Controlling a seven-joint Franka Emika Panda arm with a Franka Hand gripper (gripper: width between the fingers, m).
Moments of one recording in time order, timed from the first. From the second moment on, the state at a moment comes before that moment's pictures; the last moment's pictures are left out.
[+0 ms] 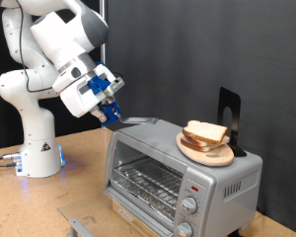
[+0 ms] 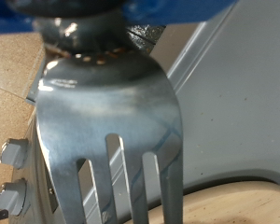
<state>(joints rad) 0.05 -0.53 -0.05 -2.71 0.71 2.52 -0.23</state>
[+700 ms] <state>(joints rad) 0.04 -0.29 -0.05 -2.49 0.64 2.42 -0.19</state>
